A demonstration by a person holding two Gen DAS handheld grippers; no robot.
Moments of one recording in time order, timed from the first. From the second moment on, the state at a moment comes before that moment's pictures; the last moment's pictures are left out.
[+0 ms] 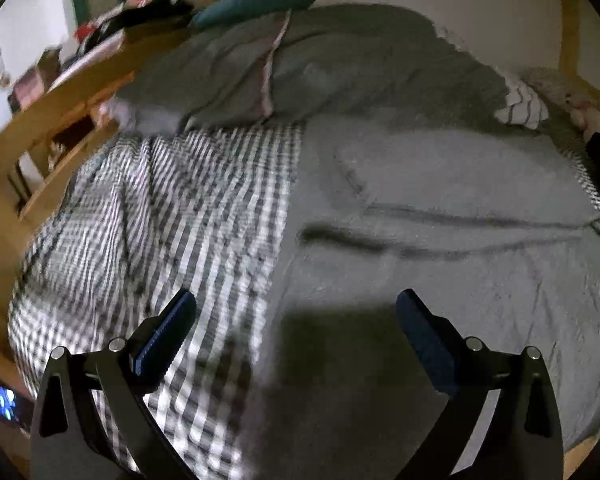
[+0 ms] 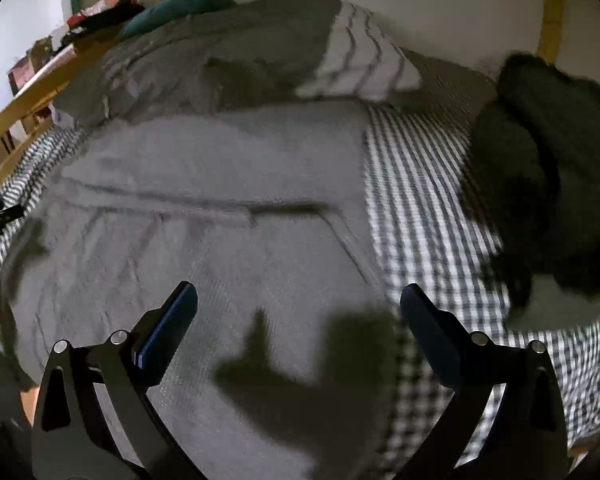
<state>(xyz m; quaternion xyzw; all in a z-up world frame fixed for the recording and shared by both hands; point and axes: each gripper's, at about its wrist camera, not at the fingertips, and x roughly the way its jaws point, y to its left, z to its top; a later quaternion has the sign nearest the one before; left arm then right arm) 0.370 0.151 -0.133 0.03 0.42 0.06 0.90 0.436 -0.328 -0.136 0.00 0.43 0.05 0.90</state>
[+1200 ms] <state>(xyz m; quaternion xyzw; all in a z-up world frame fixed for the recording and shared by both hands) 0.471 -0.068 -0.118 0.01 0.36 -0.08 0.93 0.378 -0.388 -0.200 0.22 0.46 0.16 0.84</state>
